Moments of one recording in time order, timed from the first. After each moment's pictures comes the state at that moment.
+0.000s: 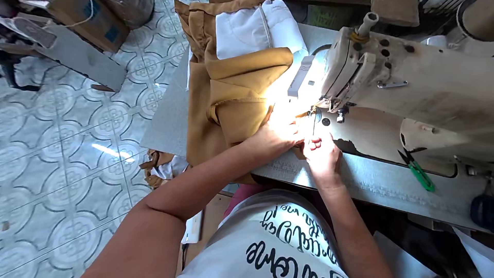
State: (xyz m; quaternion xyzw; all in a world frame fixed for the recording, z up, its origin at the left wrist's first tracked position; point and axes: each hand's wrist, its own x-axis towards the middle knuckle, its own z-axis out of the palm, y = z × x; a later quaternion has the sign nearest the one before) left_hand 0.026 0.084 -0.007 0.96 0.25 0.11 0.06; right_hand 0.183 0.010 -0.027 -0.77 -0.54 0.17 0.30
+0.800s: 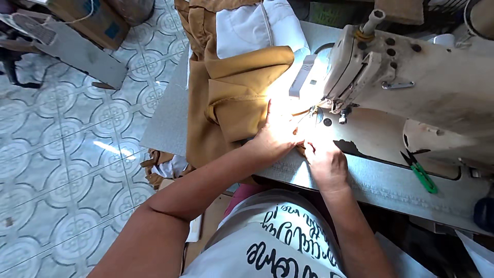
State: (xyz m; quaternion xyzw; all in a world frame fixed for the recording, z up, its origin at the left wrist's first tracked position) left_hand 0.034 0.079 0.002 0.95 0.32 0.03 0.04; right_hand 0.189 0.004 -0.028 -0.70 -0.67 0.02 0.22
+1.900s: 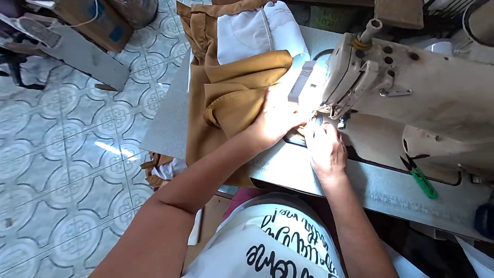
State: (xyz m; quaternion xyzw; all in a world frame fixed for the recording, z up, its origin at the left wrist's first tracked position) left_hand 0.032 0.124 -0.023 0.93 0.35 0.14 0.02; right_hand 0.203 0.038 -0.050 -0.71 -0.66 0.01 0.23
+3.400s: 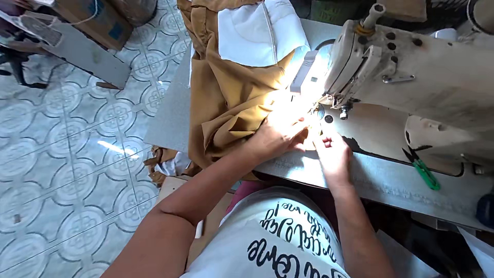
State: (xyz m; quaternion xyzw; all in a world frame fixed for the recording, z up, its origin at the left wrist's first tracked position) left_hand 0.027 0.084 -0.030 0.93 0.30 0.18 0.06; right_hand 0.209 0.005 -0.041 -0.75 -0.52 0.22 0.34
